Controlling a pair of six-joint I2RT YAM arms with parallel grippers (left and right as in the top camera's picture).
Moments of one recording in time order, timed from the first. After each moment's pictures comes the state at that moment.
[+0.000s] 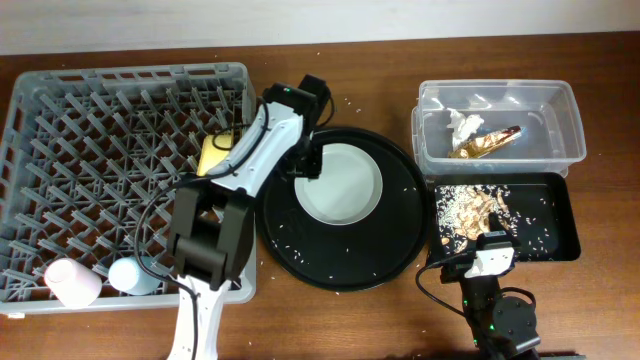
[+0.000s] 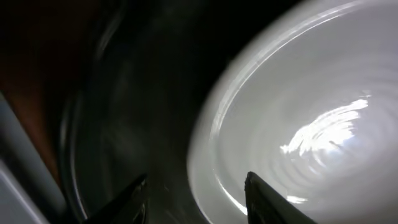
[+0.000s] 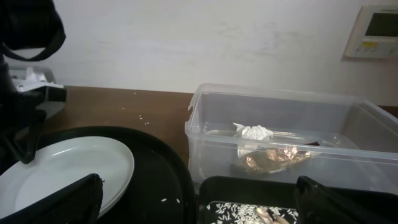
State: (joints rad) left arm -0.44 2.29 1.93 -1.23 -0.01 -0.36; right arm 0.30 0.01 0.01 -0.06 0.24 -0.01
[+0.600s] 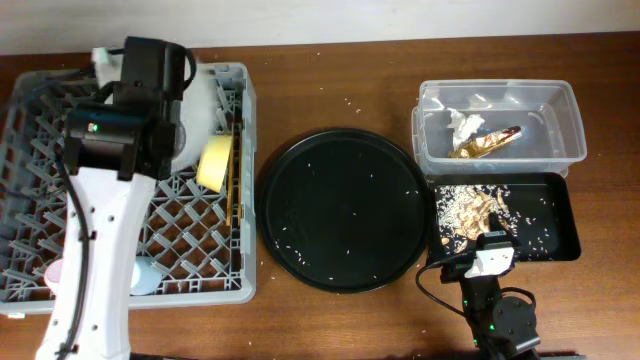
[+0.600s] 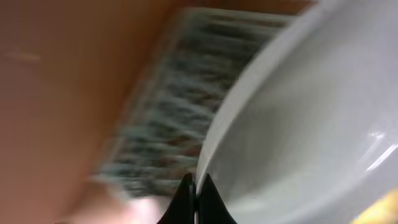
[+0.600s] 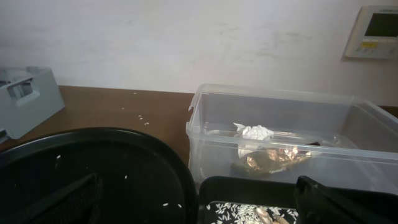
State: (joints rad) left arm -0.17 1.57 1.86 -1.34 -0.78 -0.32; right arm 0.30 0.01 0.01 -0.05 0.24 -0.01
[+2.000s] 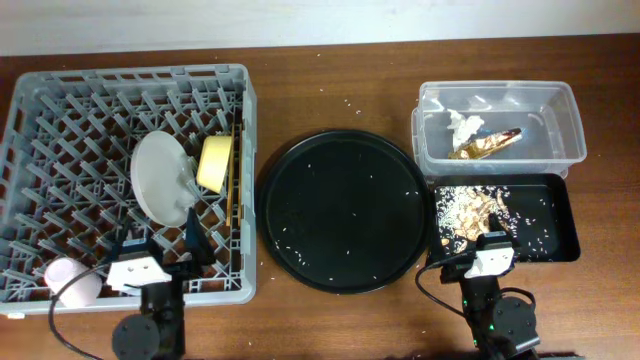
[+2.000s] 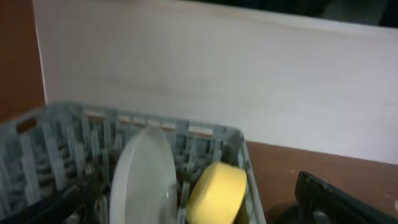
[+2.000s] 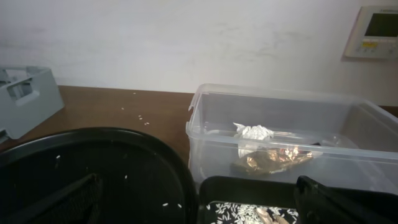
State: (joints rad) left arm -0.02 0.15 0.22 -0.01 -0.13 -0.13; right arm 0.30 0.01 0.01 -0.05 0.24 -0.01
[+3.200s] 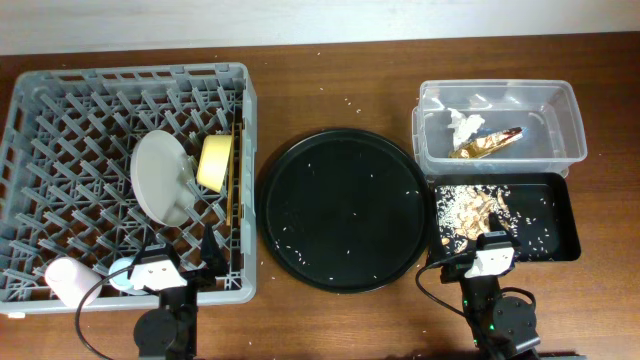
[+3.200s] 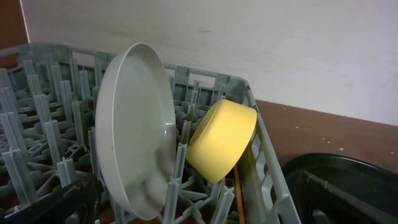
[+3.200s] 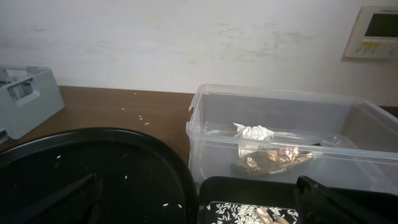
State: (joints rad) left arm -0.03 0.01 0.01 -0.07 -0.11 -0.18; right arm 0.30 0.01 0.01 -0.05 0.24 -0.01
